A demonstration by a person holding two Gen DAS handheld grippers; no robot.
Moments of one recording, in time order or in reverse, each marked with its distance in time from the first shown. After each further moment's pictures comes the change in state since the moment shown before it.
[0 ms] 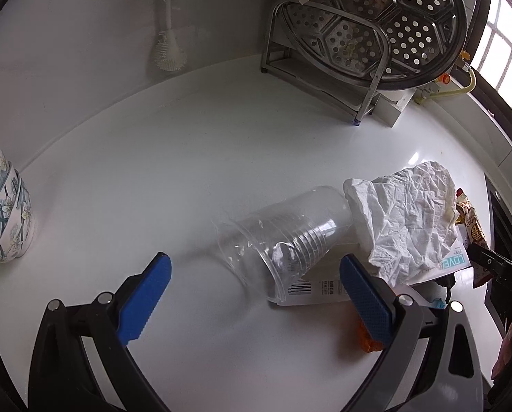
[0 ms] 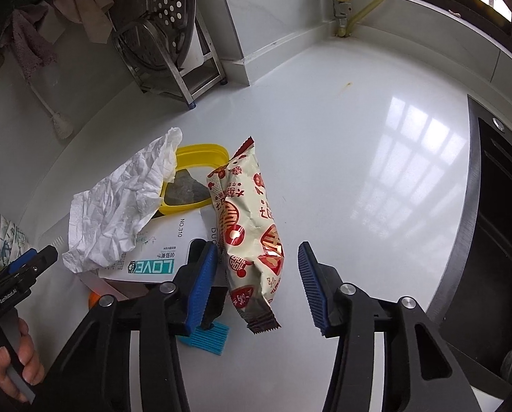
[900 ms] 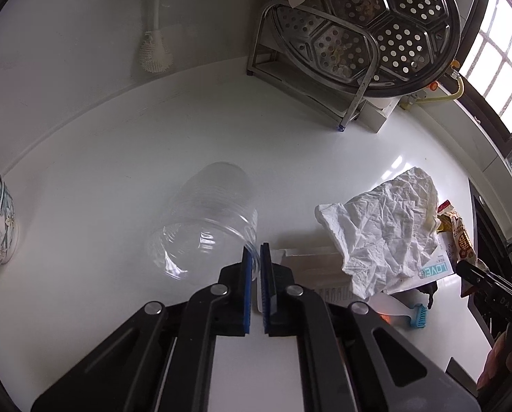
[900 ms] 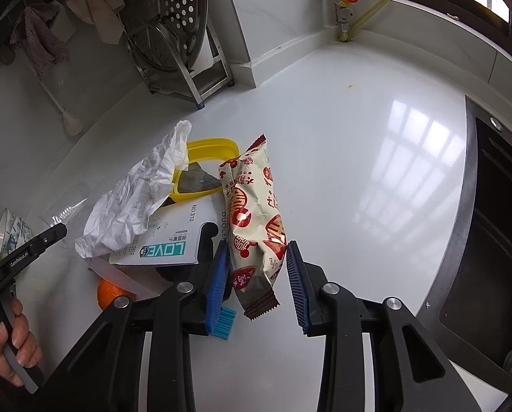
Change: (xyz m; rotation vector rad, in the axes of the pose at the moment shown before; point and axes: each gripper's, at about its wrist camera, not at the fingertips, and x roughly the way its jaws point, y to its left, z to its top) left arm -0.002 0.000 0.007 -0.008 0.005 -0.084; right arm -0.017 0.002 -0.013 -0.001 -0.028 0.012
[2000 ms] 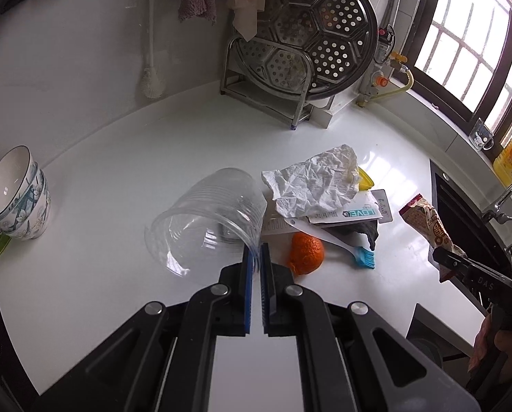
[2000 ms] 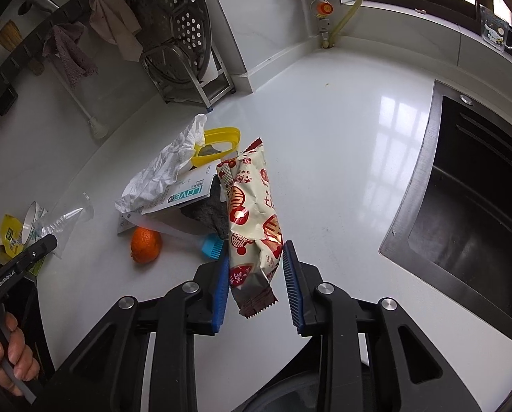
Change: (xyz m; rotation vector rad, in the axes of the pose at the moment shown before) left arm -0.105 -0.033 -0.060 0.084 -0.073 -0.038; right arm -0.078 -0.014 -0.063 0.043 -0.052 0.050
